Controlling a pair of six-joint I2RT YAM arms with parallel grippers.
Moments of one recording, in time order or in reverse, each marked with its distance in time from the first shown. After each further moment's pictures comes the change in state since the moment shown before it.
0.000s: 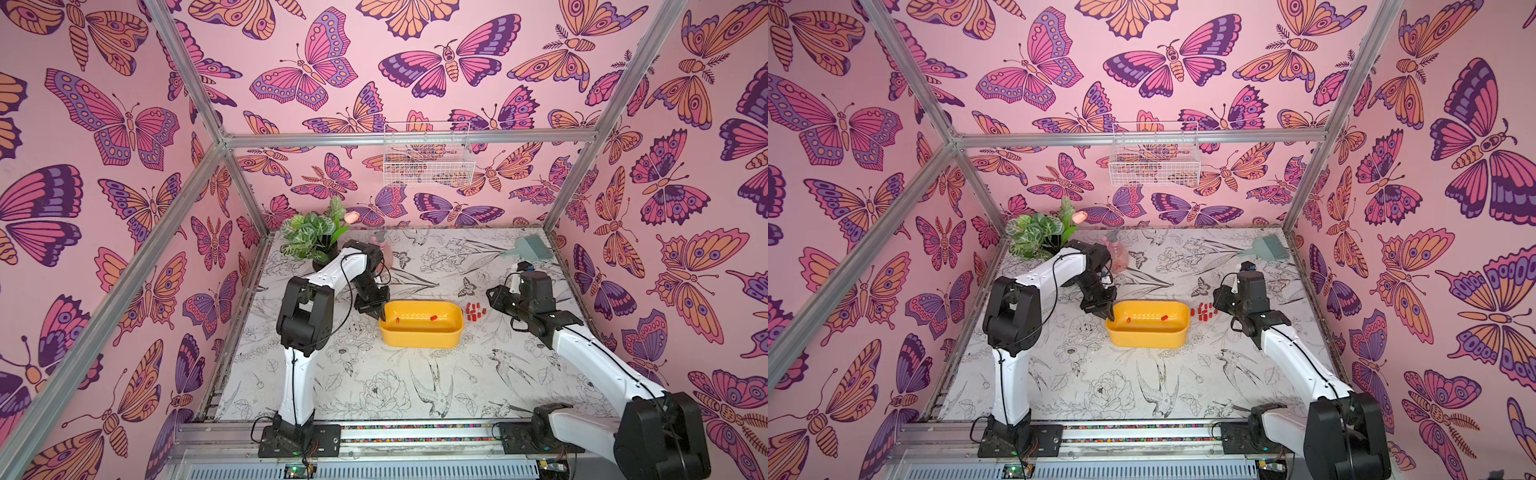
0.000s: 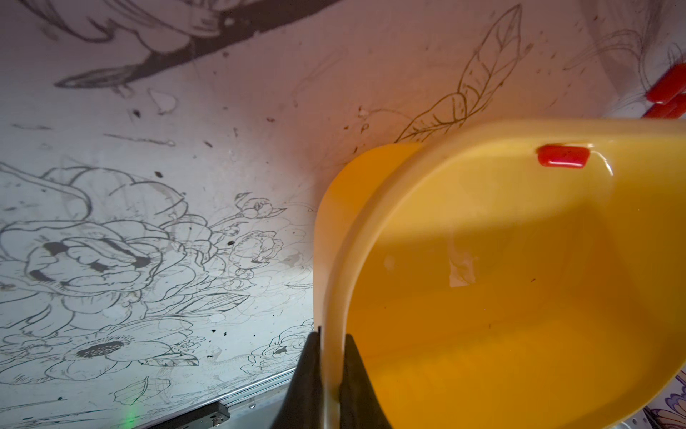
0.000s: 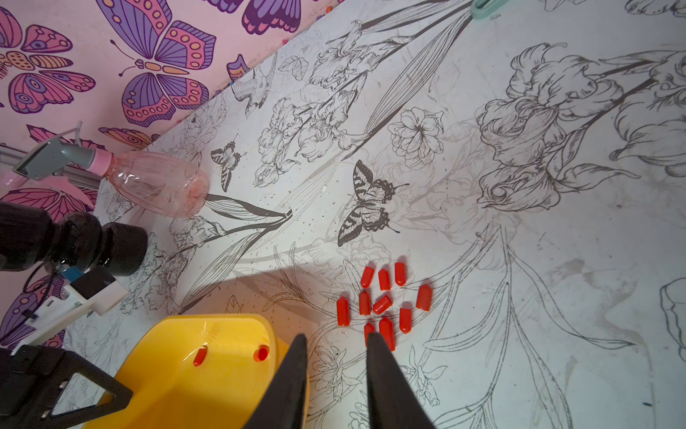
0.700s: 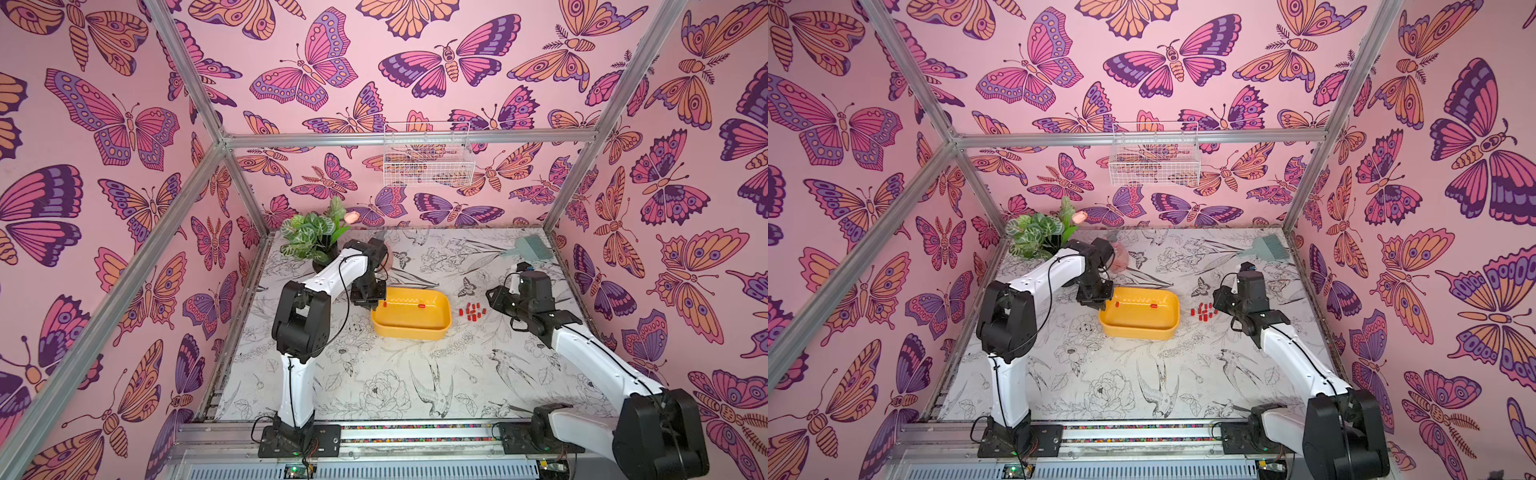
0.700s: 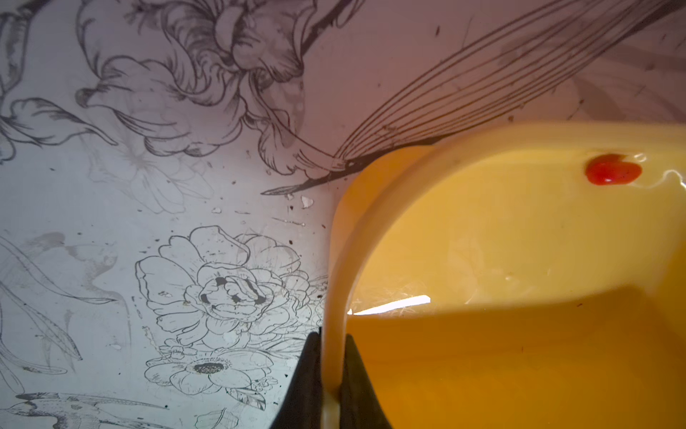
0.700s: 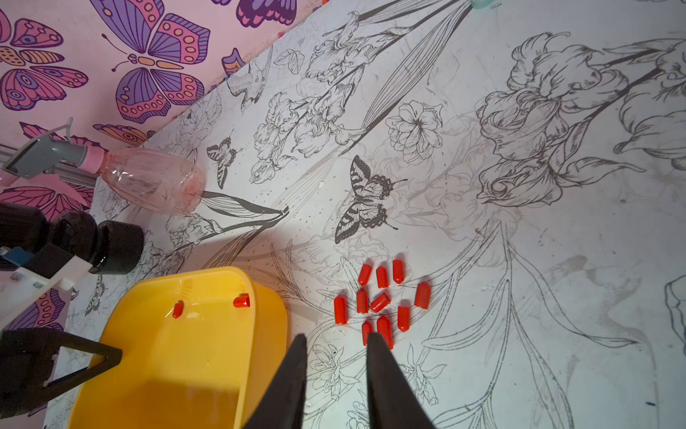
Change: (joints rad) left arm -0.039 -0.079 -0.040 0.166 -0.347 -0.074; right arm -0.005 0.019 0.000 0.000 -0.011 0.000
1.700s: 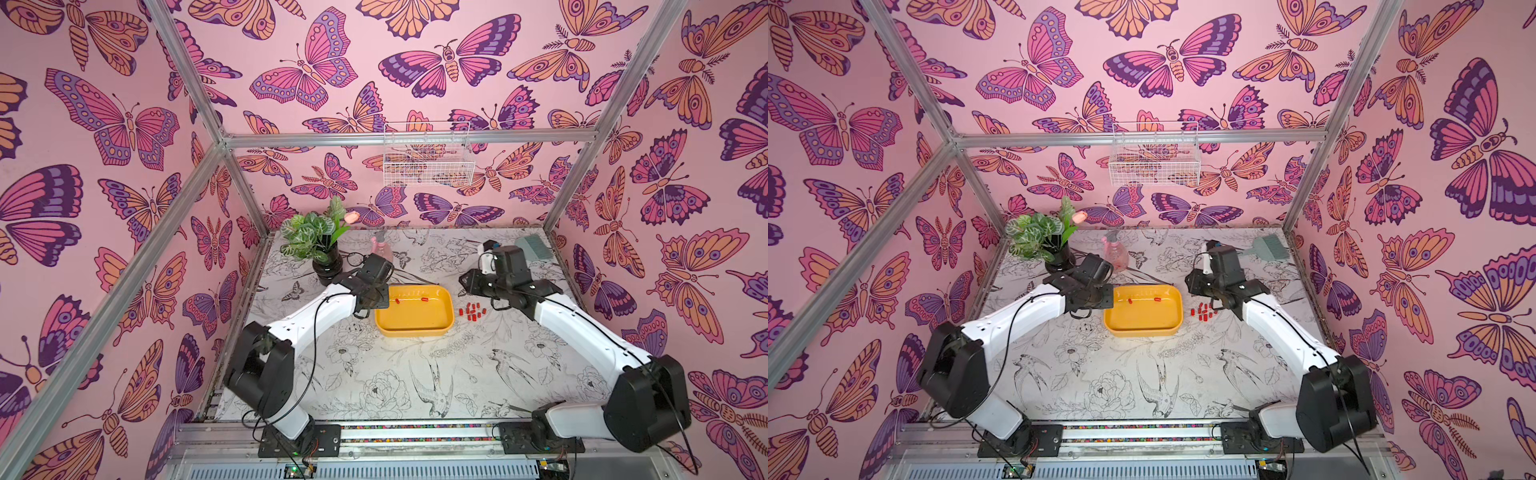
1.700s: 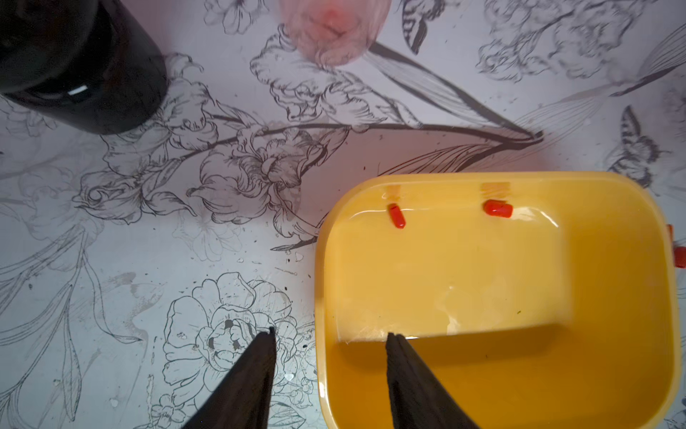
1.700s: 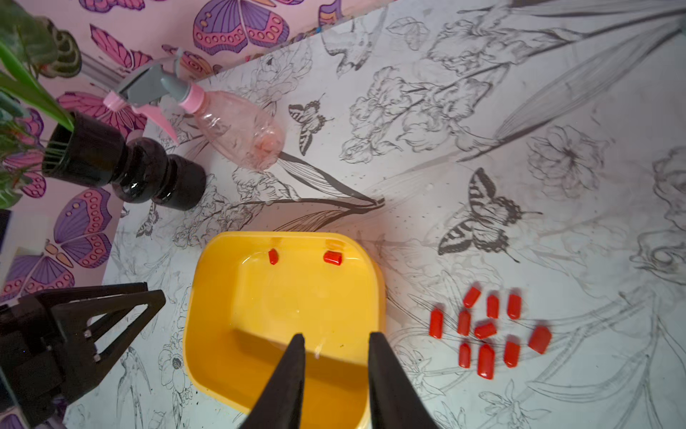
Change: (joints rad) left arm -0.132 -0.496 -0.528 0.581 -0.297 -0.121; right arm 0.249 0.221 0.411 -0.223 -0.007 -0.094
